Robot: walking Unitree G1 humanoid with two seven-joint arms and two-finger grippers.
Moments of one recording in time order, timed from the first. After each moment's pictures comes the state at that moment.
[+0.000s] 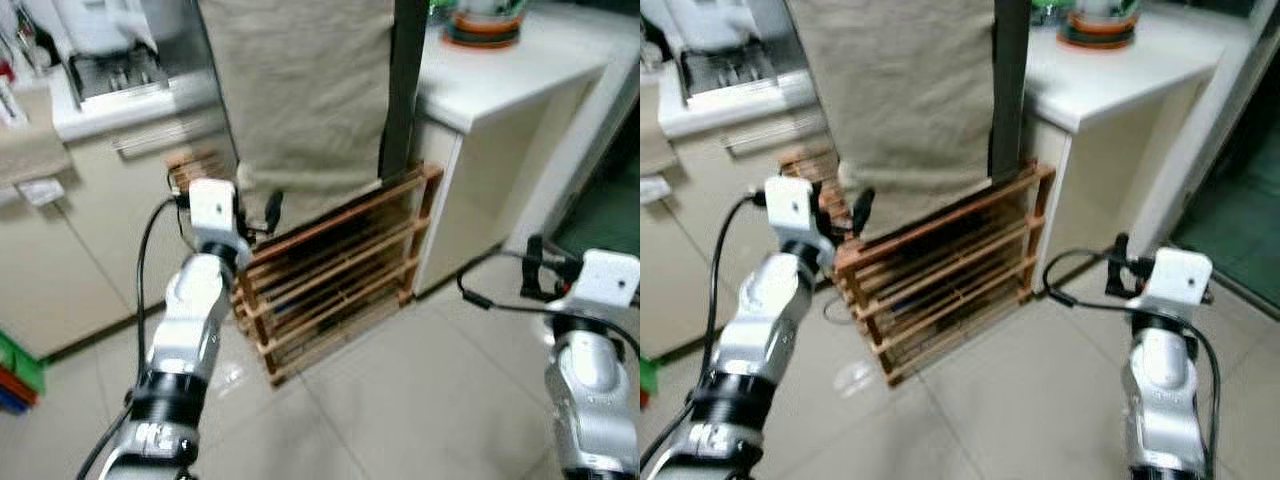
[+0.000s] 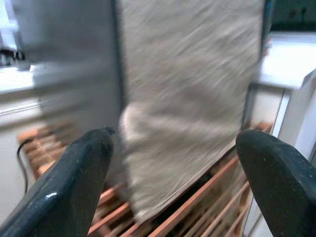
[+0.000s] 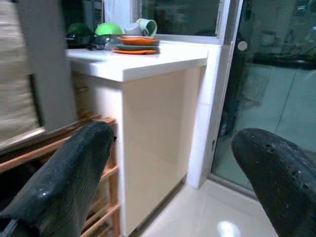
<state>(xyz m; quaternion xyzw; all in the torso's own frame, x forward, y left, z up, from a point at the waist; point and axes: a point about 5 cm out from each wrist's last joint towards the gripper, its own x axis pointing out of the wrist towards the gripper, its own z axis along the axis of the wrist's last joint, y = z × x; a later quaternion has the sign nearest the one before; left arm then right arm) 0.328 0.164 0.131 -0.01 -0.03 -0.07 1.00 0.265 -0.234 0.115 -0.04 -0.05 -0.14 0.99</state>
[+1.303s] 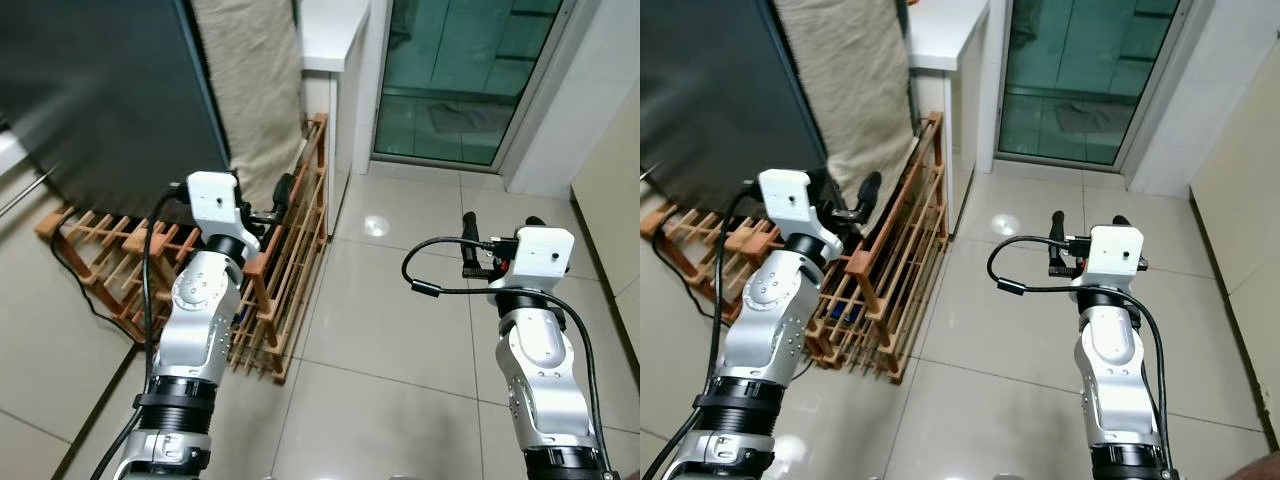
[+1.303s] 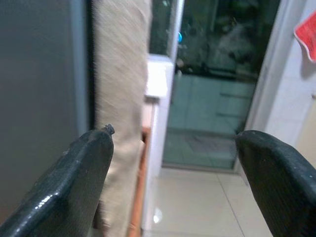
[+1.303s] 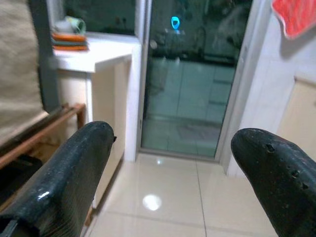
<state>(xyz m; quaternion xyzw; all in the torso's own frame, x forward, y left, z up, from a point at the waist) 0.326 0.135 0.169 -0.06 -0.11 -0.10 0.99 0.283 -0.194 0.136 -0.06 -0.09 -0.06 0.99</state>
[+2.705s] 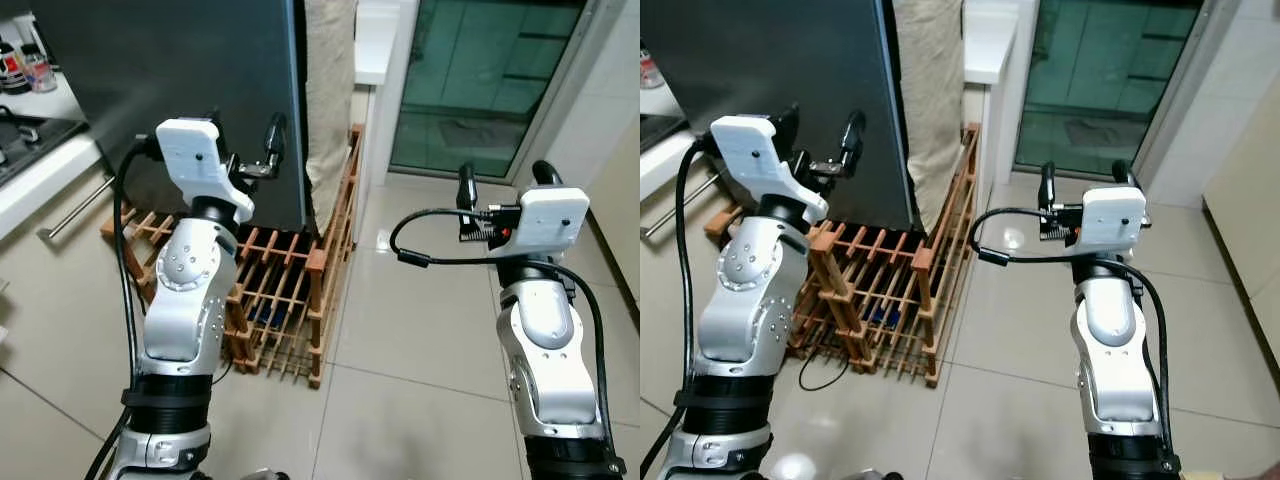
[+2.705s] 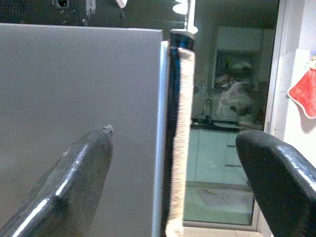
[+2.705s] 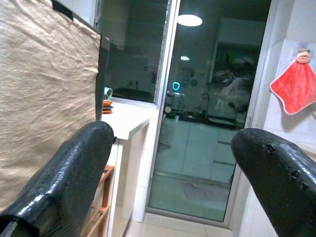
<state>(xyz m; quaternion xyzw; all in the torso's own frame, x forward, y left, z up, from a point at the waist) 0.314 0.128 0.227 -0.06 -0.20 -0.09 0.97 0.282 -0.178 0.186 -0.08 -0.18 -0.03 0.98</state>
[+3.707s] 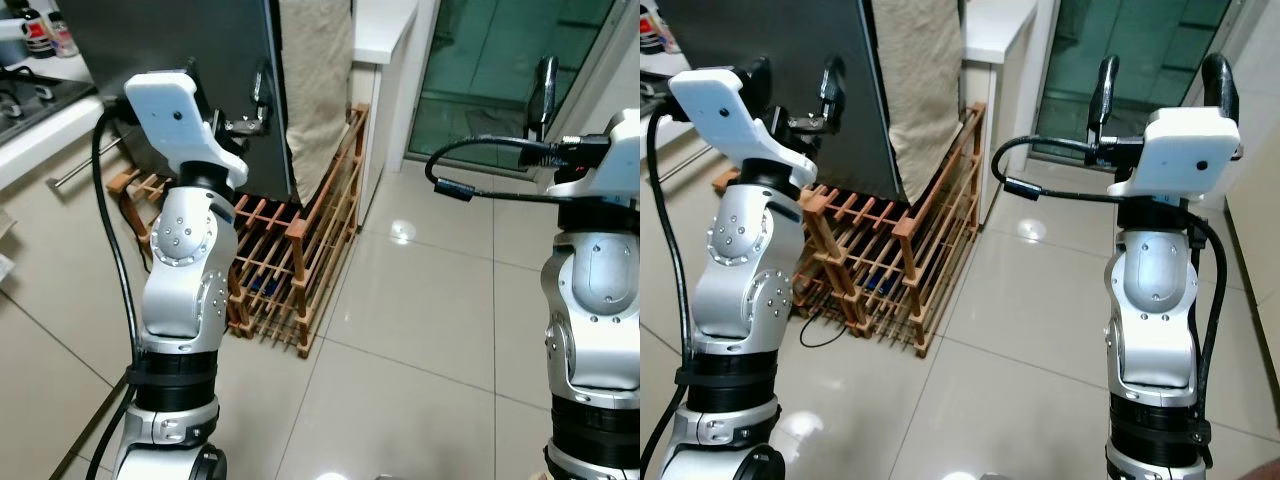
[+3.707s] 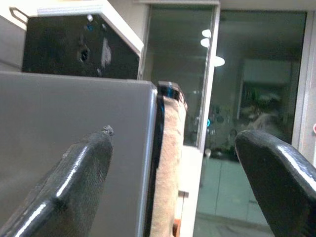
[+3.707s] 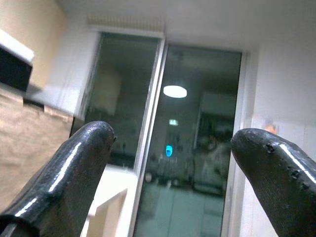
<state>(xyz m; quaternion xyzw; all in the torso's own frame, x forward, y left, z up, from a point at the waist) 0.314 0.128 0.267 -0.09 -0.27 -0.06 0.96 0.278 -0.190 0.255 -0.12 -0.32 -0.09 0.93</state>
